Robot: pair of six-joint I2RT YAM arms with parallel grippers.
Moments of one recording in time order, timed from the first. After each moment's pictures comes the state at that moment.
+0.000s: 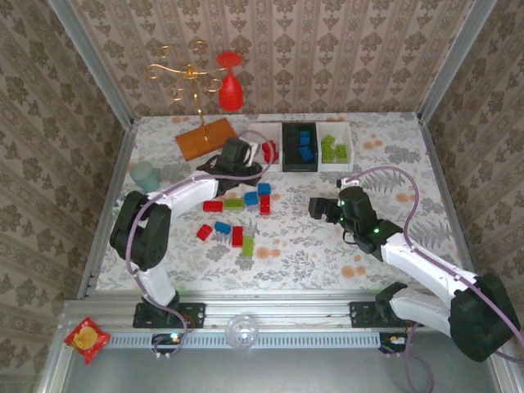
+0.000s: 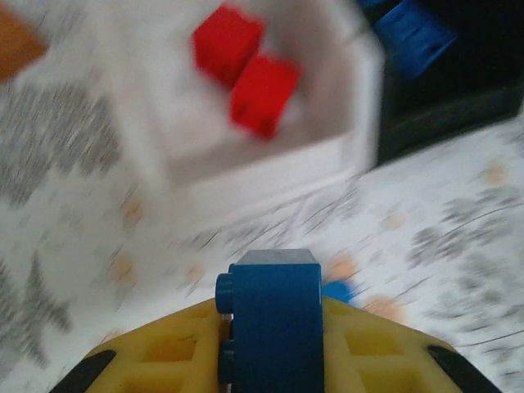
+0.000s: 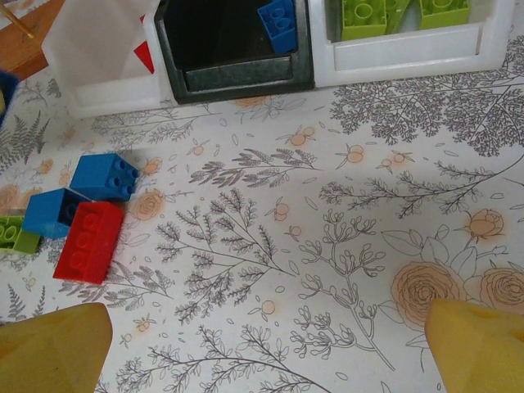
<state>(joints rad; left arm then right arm) -0.60 1.78 1.25 -0.19 0.03 -0.18 0.48 1.07 0.55 -0.11 0.18 0.47</state>
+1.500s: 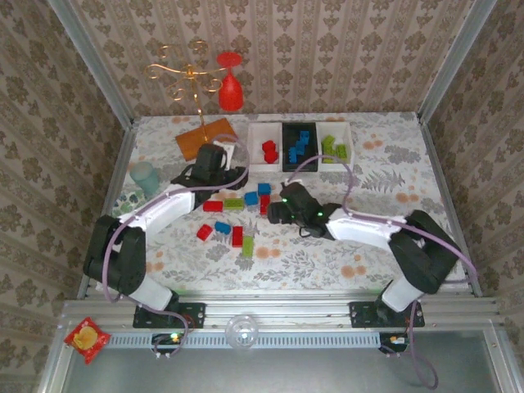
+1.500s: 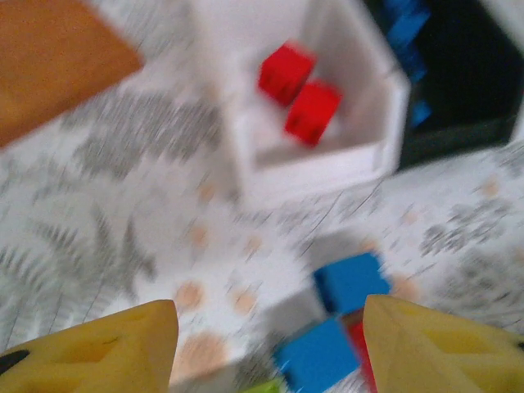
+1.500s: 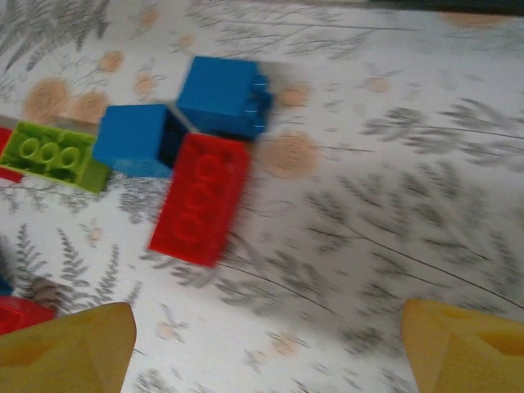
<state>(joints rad) -0.48 1.52 0.98 -0.16 0.04 -0.21 0.77 1.62 0.90 -0.08 0.23 0.51</state>
